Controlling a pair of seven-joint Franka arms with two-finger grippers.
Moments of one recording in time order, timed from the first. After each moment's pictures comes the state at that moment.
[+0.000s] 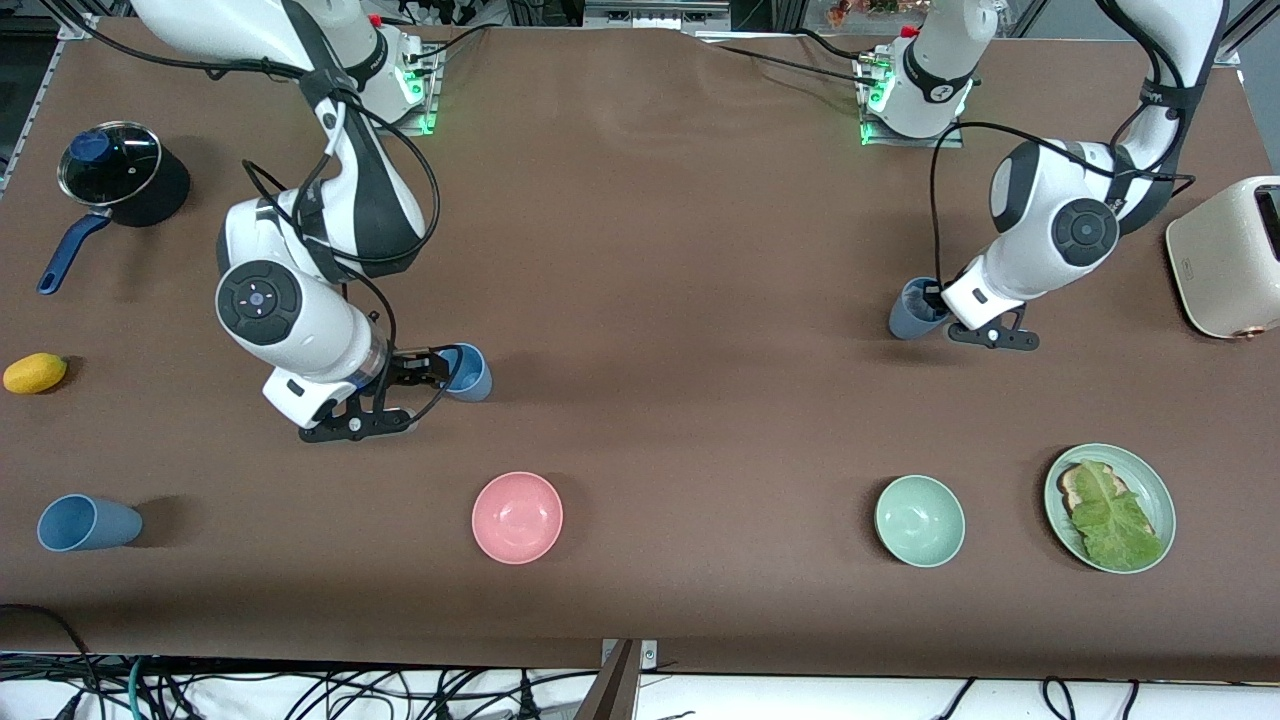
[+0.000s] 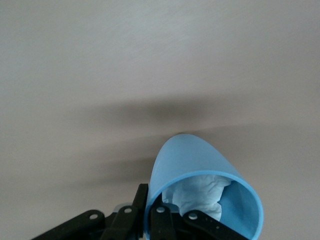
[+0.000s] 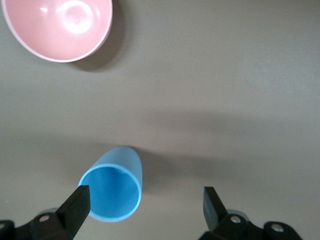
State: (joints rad) left arm 0.05 0.14 -0.20 -2.29 0.01 2.27 -0.07; right arm 0.38 0.49 -0.08 -1.60 0.02 2.05 0.16
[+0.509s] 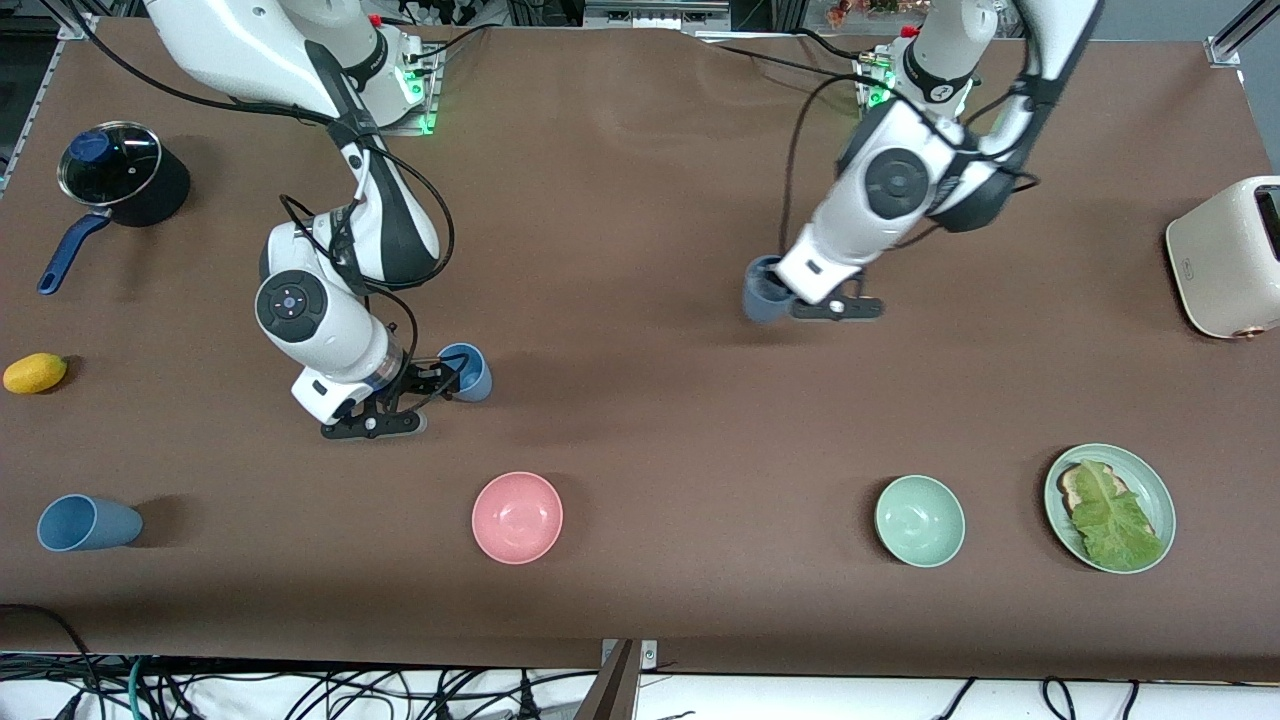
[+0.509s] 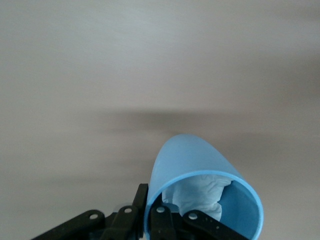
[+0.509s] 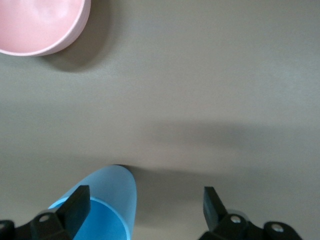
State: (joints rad) left arm -0.06 0.28 -0.55 -2.07 -0.06 2.24 -0.66; right arm 0.38 0.50 -0.09 -1.77 0.07 2.29 0.16
